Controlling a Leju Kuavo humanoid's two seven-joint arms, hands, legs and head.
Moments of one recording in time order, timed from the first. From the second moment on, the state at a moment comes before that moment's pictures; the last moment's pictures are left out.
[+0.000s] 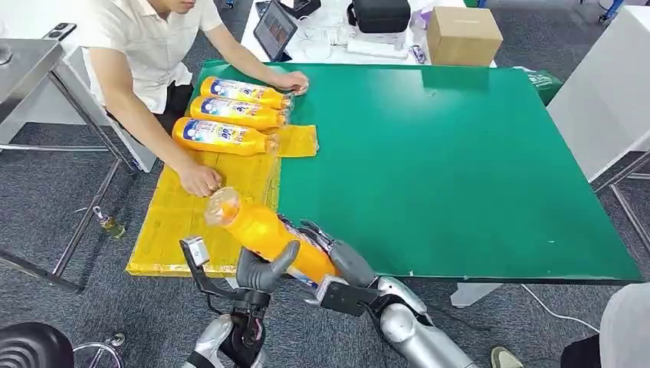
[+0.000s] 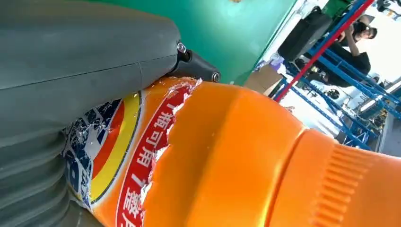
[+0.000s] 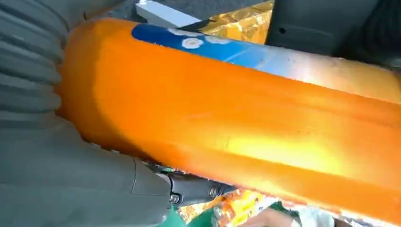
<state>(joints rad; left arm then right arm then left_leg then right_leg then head) -0.12 -0.24 -0.45 -1.25 0.65 0.03 -0.42 -0.25 -0.04 0.68 -1.16 0.41 -0.04 -0.53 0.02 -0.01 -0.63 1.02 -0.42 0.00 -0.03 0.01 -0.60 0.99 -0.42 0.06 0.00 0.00</state>
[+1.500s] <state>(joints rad) -0.62 -0.09 -0.42 -0.70 -0.56 0.52 -0.18 -0.05 0.30 0.14 -1.76 0.53 -0.70 -0.70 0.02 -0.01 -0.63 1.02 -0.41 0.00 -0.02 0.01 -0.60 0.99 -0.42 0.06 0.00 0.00</state>
